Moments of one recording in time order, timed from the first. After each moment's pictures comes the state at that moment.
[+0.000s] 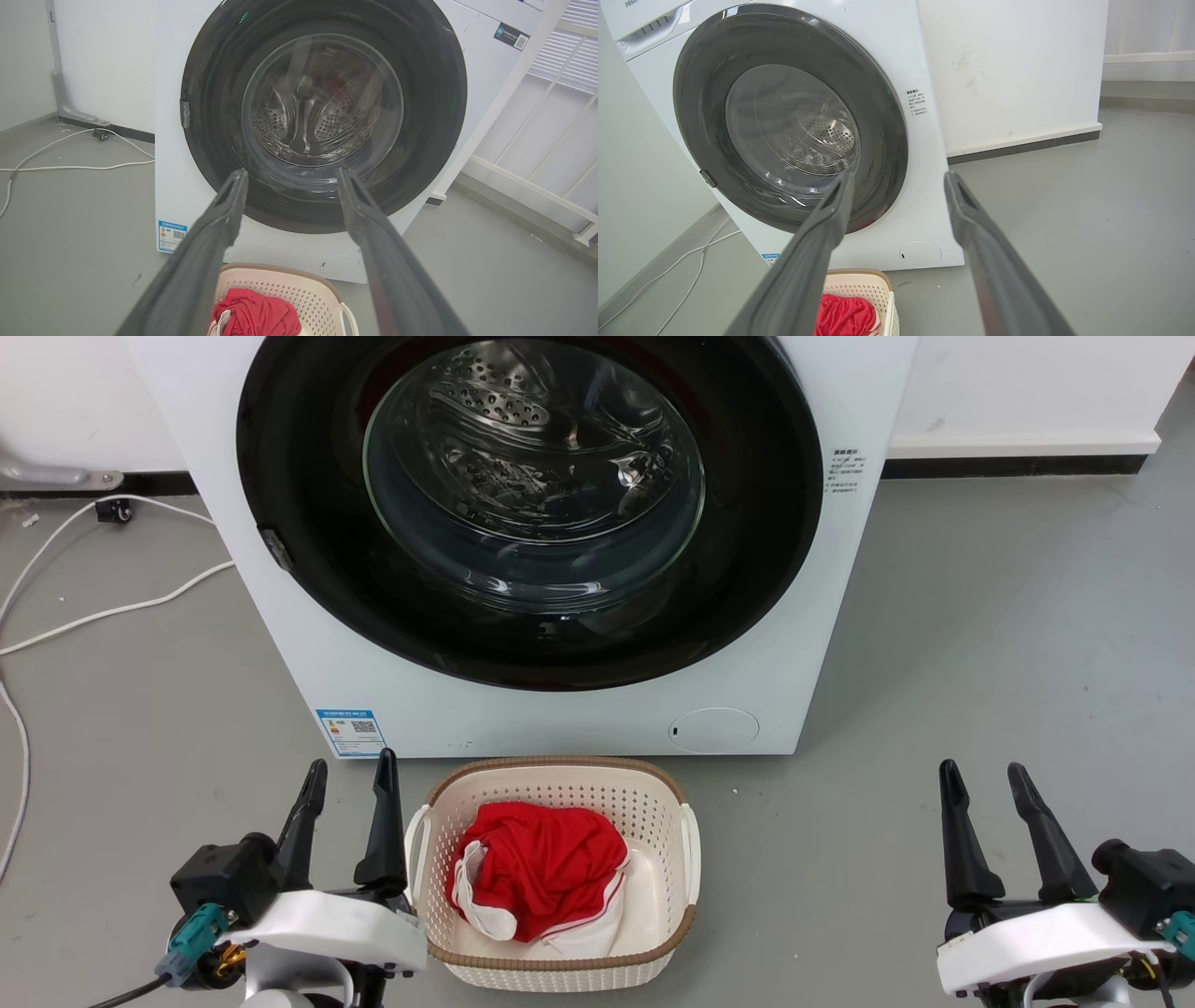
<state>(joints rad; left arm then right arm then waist) -0.05 0.08 -0.04 0.09 -0.39 -0.04 -0.17 0.01 -0.05 -0.01 0.06 0.31 0.13 -0.17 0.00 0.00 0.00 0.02</state>
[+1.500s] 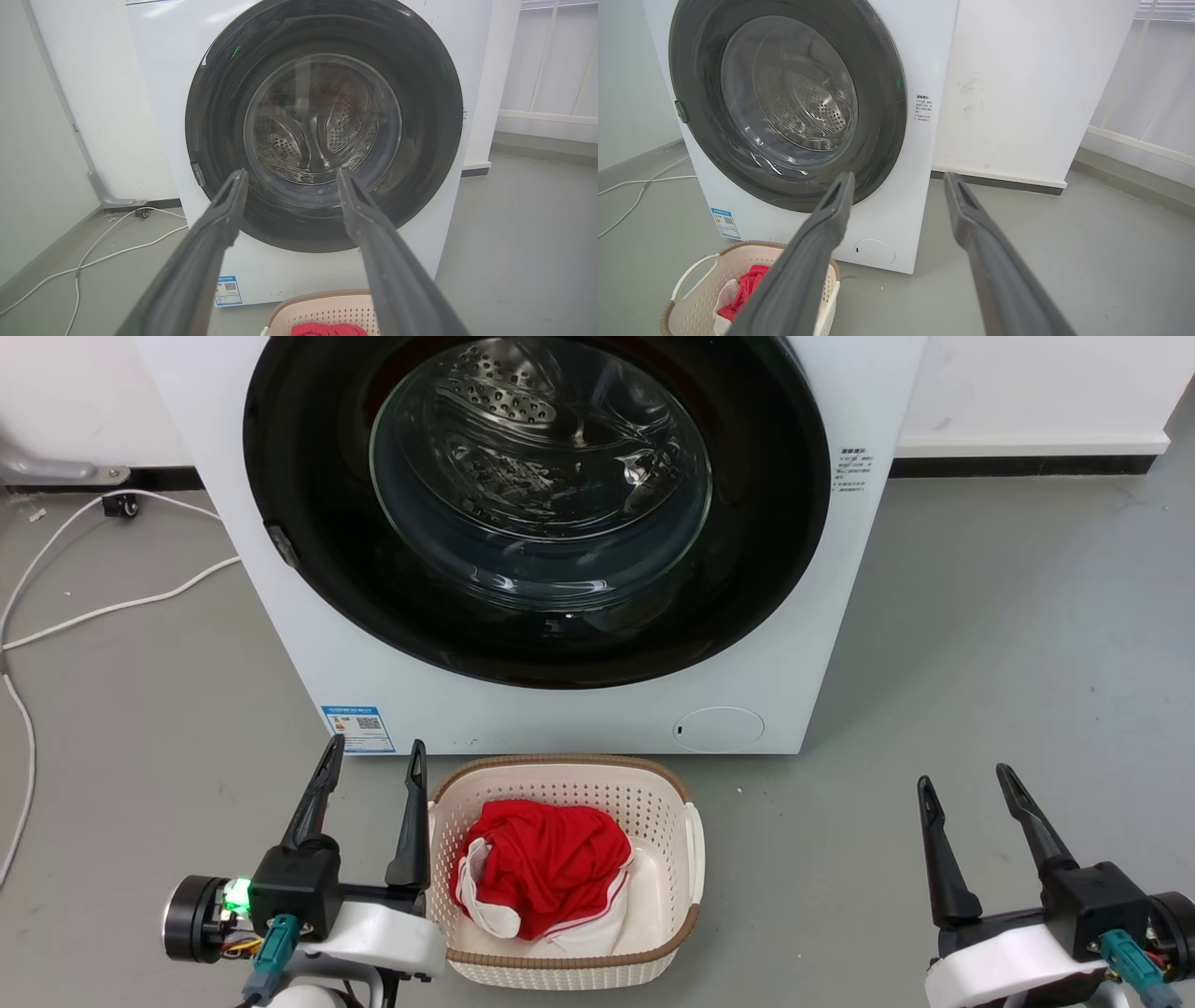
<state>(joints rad) -0.06 0.09 -0.08 0.07 -0.05 0.00 -0.26 0.03 -0.05 -0.01 0.05 -0.04 0.13 -0.22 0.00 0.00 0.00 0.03</state>
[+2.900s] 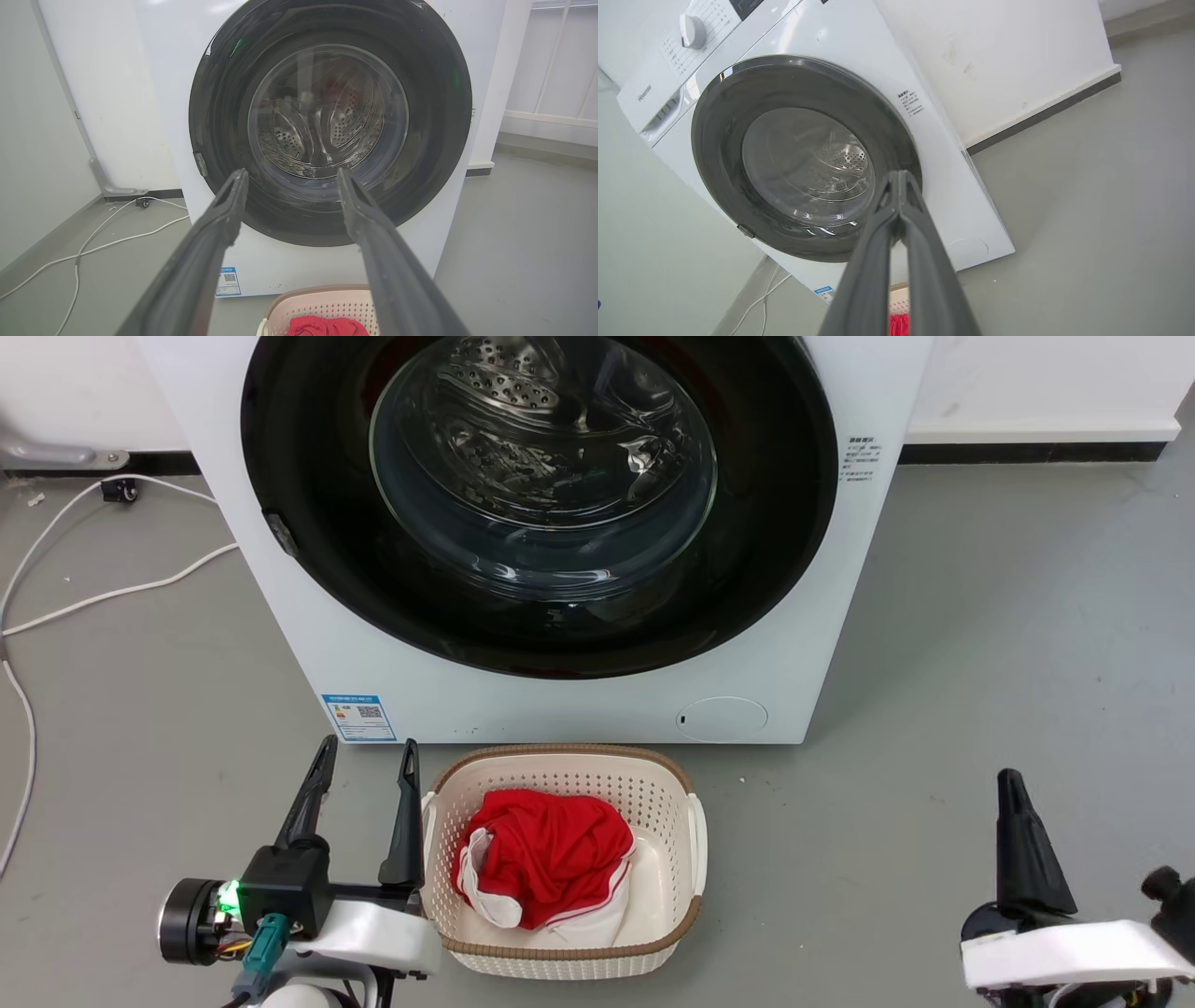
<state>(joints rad) -0.06 0.06 -0.04 0.08 -0.04 -0.04 -0.26 0.03 -0.05 -0.01 0.08 0.52 0.13 -0.25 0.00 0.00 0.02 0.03</state>
